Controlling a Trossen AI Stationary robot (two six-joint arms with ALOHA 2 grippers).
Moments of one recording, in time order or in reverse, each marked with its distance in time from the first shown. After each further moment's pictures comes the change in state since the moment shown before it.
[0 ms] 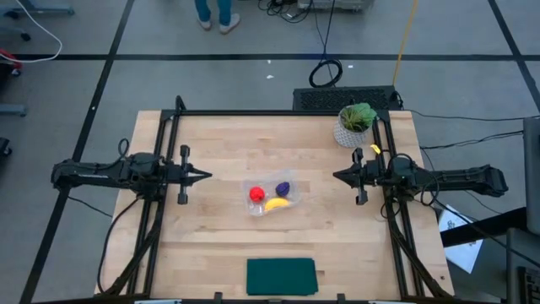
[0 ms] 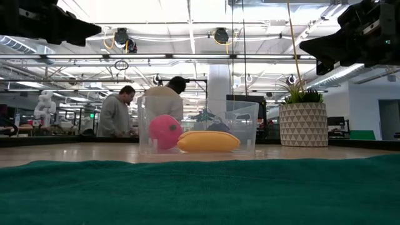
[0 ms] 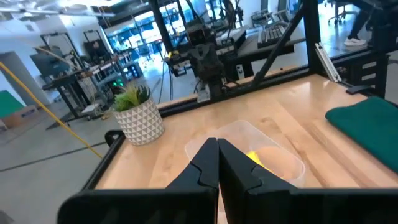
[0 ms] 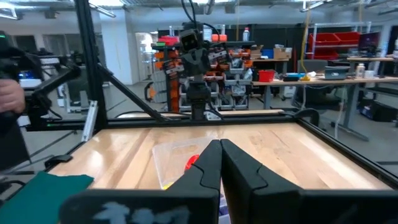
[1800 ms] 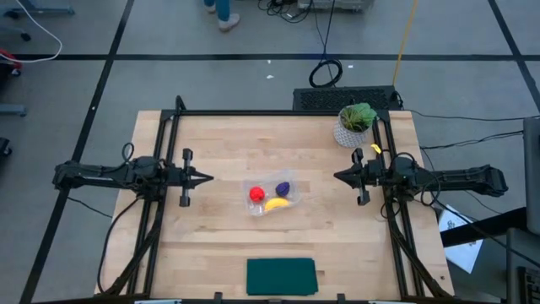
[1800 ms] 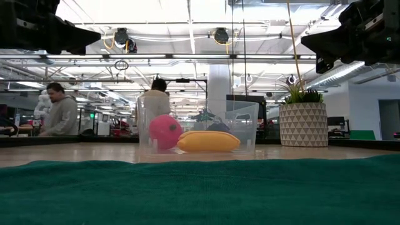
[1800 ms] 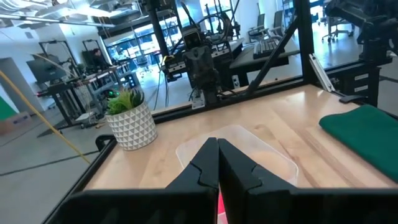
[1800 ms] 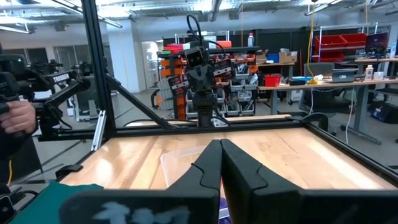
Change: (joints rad) left arm 0.000 -0.036 -0.122 0.145 0.027 -0.028; right arm -0.002 0.000 0.000 0.031 -0.025 0.035
